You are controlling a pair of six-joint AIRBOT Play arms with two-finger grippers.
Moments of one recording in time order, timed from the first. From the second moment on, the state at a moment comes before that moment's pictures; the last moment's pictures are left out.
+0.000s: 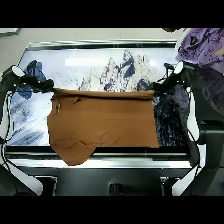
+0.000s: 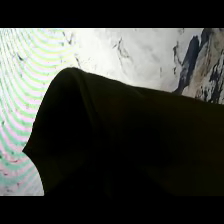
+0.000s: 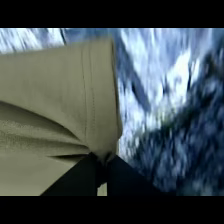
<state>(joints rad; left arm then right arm) 0.19 -1.96 1.89 1.26 -1.27 -1.46 -0.03 -1.96 1.92 -1.35 1.42 1.62</state>
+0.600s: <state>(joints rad) 0.18 -1.97 1.90 1.37 -1.62 -1.58 -0.03 -1.97 1.92 -1.35 1.69 1.66</state>
